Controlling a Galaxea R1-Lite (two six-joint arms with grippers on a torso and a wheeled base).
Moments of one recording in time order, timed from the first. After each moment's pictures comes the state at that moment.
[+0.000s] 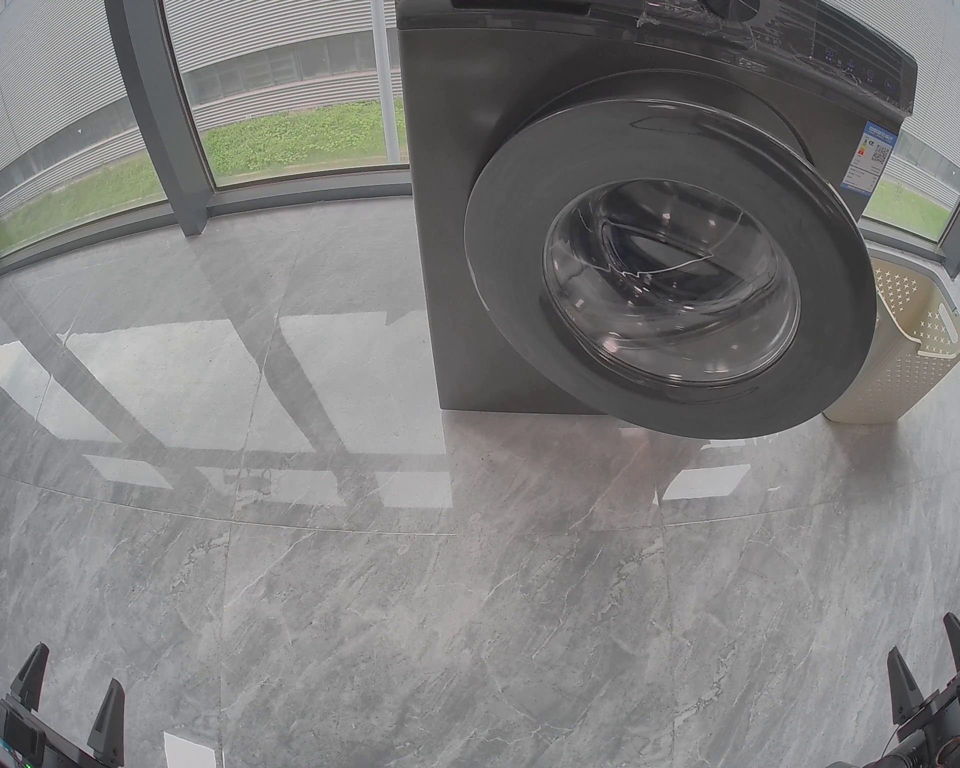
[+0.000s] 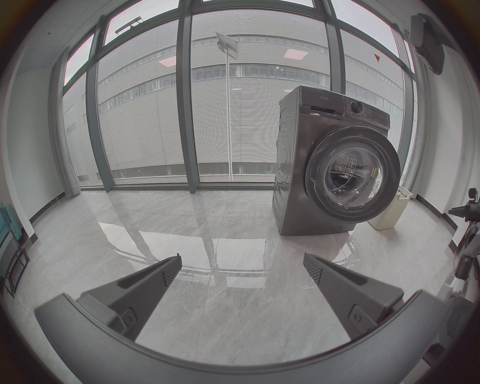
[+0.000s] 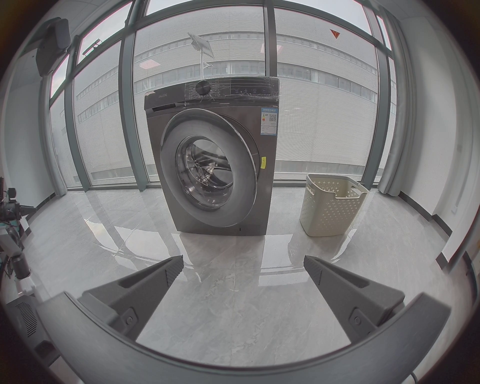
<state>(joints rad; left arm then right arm) 0.00 0.02 -0.02 0.00 0.03 -0.01 0.00 0.02 -0.02 0.01 -0.01 0.00</state>
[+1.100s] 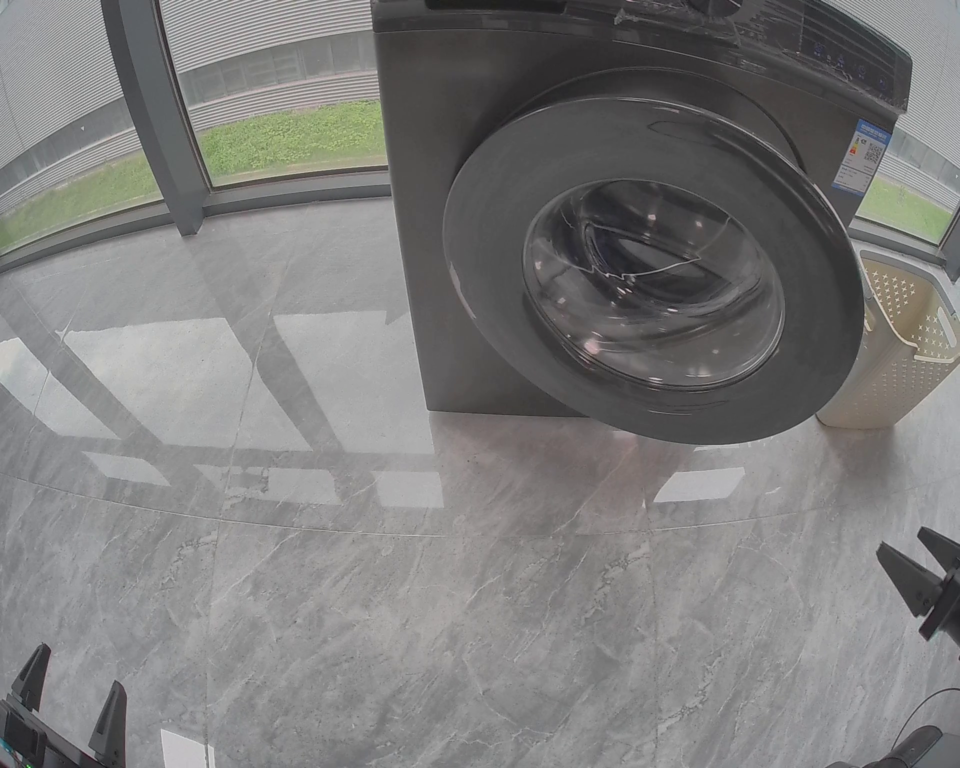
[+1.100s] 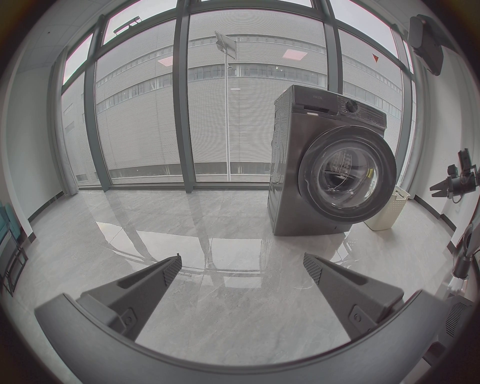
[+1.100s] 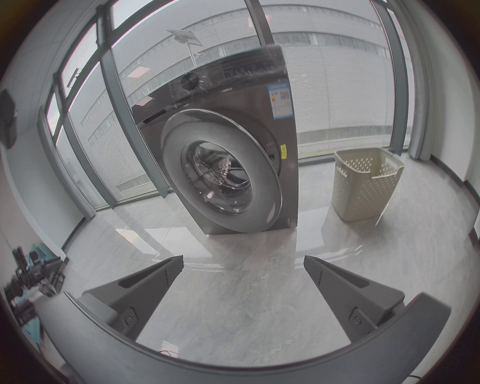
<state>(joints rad) 0.00 0.01 -0.02 0.00 0.01 -0.01 0.06 0.65 -0.19 -0.34 0.13 0.19</state>
